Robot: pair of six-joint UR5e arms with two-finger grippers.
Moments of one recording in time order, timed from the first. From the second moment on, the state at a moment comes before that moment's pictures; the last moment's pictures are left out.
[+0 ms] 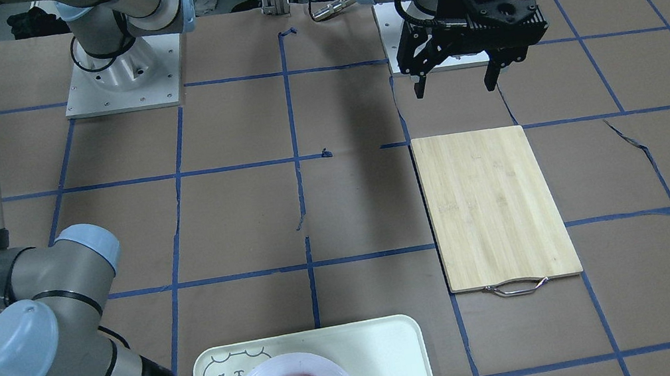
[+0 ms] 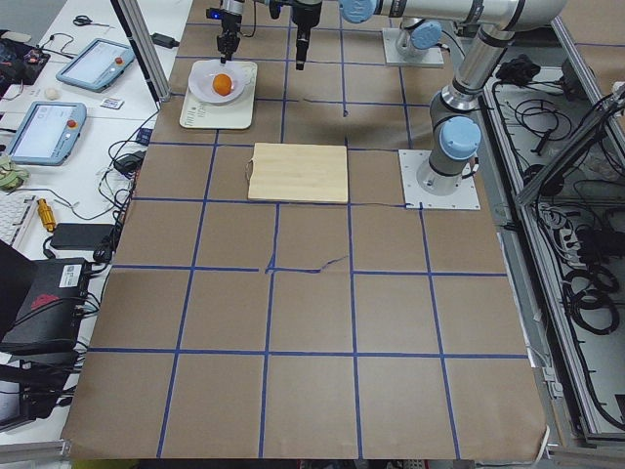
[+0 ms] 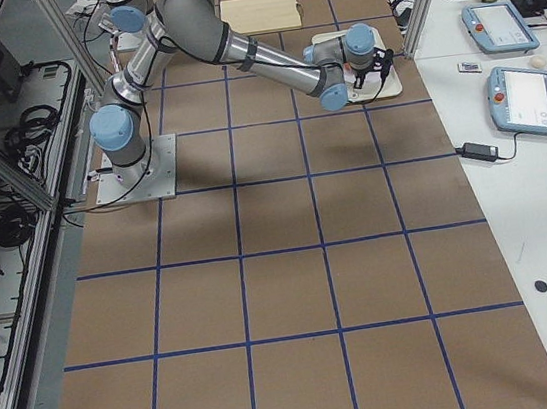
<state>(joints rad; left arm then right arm) -1.63 -1.50 -1.63 -1.48 1.58 -0.02 1.51 -0.85 1.37 -2.39 -1.18 0.40</state>
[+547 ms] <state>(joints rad) -1.63 -1.50 -1.63 -1.48 1.58 -0.02 1.51 -1.02 1.38 -2.24 -1.49 0.15</state>
